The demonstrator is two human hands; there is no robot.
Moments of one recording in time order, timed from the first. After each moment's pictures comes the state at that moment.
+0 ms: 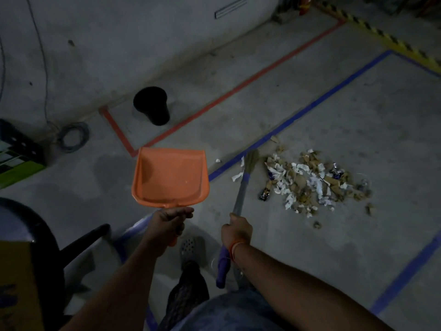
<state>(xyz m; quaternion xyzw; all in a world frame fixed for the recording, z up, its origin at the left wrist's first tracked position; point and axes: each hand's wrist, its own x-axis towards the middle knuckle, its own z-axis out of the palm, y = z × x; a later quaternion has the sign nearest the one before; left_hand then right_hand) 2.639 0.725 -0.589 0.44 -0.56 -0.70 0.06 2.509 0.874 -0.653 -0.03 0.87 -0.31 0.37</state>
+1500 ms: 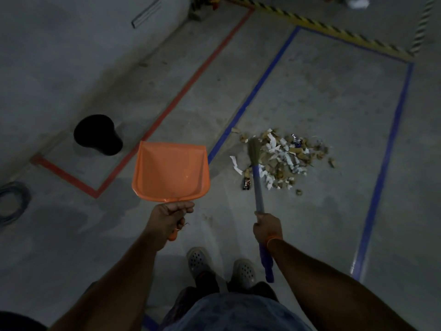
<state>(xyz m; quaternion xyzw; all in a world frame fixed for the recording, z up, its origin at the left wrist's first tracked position) 2.588 0.630 -0.584 0.33 -0.64 -0.69 -0.07 2.498 0.911 -0.691 0.01 0.93 -0.20 0.30</state>
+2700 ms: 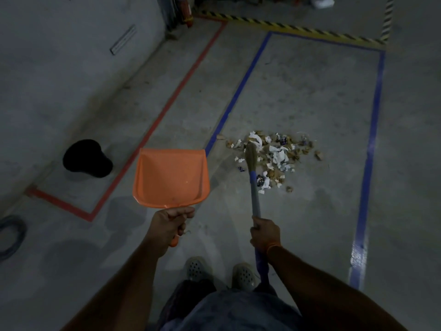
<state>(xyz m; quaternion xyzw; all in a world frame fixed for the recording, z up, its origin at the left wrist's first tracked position) 2.569 0.706 -0.566 0.30 -0.66 -0.68 -0.10 2.516 0.973 -0.694 0.12 0.89 -0.34 0.26</state>
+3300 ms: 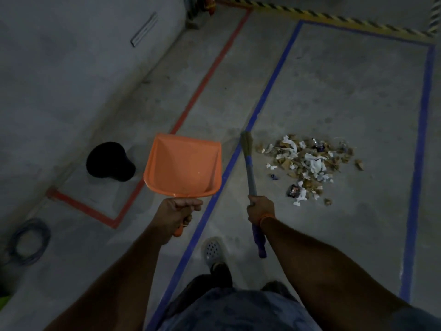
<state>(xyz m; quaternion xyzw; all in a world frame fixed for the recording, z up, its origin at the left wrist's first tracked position) 2.457 0.478 -0.586 0.28 -0.70 -0.64 -0.15 2.359 0.725 -0.712 0.11 0.87 -0.37 0.30</state>
